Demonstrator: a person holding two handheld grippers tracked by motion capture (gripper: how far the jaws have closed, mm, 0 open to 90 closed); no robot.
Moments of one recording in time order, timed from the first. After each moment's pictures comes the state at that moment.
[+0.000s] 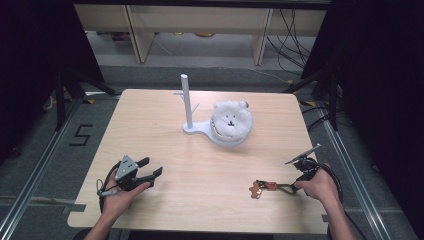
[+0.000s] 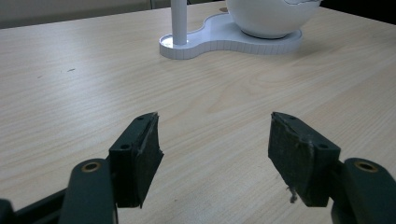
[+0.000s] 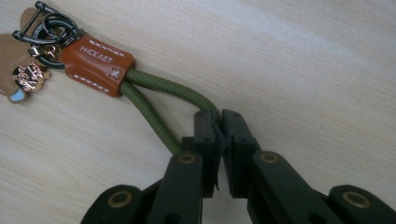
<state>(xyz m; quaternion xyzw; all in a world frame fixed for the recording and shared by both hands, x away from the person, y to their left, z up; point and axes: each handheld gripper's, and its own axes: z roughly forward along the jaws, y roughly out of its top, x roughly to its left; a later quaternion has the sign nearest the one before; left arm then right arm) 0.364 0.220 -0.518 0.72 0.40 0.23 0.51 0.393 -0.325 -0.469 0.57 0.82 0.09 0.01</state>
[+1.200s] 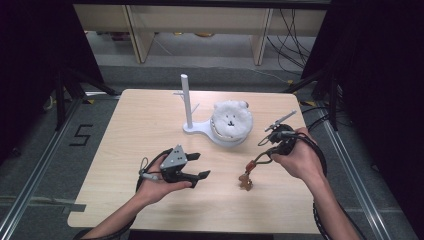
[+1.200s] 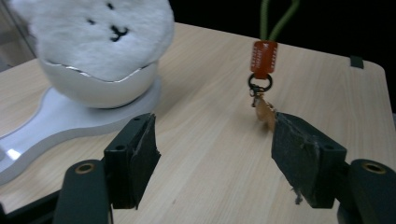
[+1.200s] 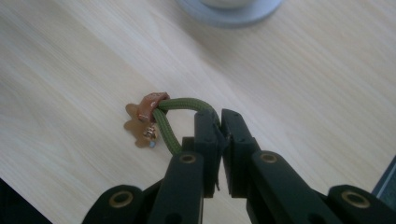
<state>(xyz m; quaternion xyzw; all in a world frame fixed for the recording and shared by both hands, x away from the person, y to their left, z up) 0.377 0.088 -0.455 0.81 0.20 0.13 0.53 0.401 -0.220 -0.344 0.43 0.88 0.17 0.12</state>
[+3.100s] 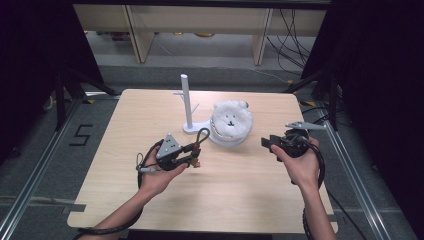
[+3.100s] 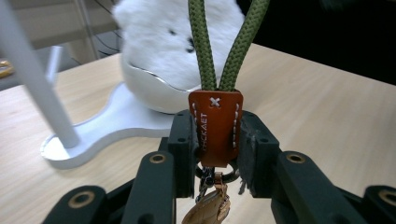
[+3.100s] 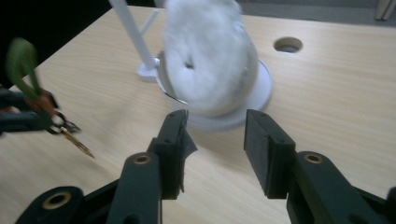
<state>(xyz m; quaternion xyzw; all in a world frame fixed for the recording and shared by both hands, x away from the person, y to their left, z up) 0.398 0.112 -0.451 0.75 0.31 0.20 0.55 0.403 -0.263 -0.392 0.51 0.73 0.44 0.14</state>
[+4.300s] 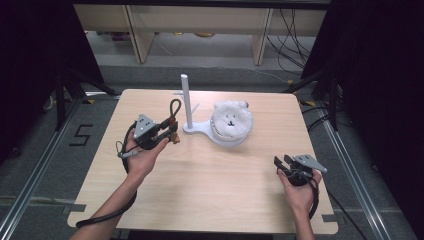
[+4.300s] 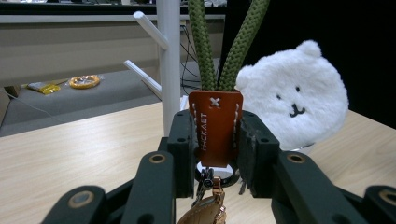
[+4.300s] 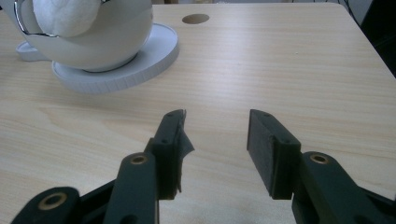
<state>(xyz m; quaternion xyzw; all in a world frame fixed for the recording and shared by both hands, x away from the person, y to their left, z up) 0.430 0.158 -0.418 0.66 0.40 0.28 0.57 0.372 -0.291 -0.498 0.56 0.65 0.43 0.28</state>
